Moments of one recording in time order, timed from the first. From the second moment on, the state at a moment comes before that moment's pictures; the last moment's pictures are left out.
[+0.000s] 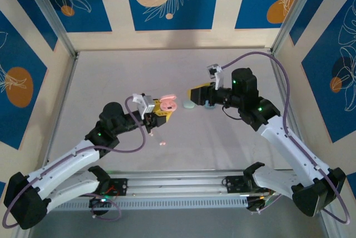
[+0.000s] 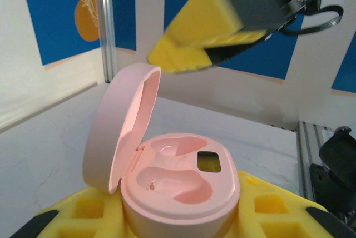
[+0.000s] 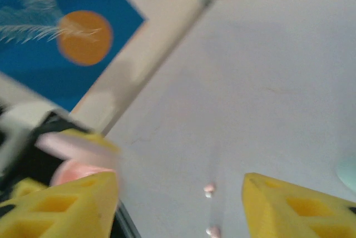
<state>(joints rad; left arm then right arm) -0.71 0.89 0.59 0.30 0.45 -0.05 0.48 1.06 1.06 -0.41 -0.48 0.47</state>
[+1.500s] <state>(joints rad) -0.71 0.66 0.65 0.09 0.23 -0.02 1.00 1.89 1.21 -0.56 -0.36 1.06</state>
